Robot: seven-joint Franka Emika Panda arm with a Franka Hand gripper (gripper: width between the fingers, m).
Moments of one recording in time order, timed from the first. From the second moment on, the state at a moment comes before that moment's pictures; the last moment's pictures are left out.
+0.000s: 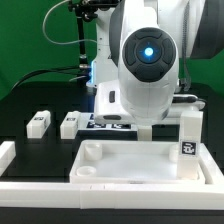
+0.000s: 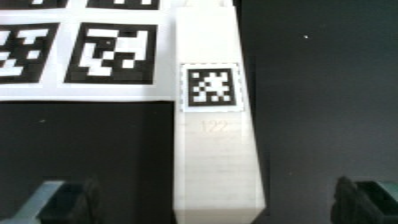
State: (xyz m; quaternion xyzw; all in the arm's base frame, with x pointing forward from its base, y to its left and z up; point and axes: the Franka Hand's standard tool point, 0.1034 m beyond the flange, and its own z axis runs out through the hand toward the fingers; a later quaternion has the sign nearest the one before) arm 0.446 0.056 0.028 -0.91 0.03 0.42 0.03
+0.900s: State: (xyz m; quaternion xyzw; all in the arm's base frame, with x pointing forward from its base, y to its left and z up) arm 0.418 0.059 0.006 -0.90 0.04 0.44 0.02
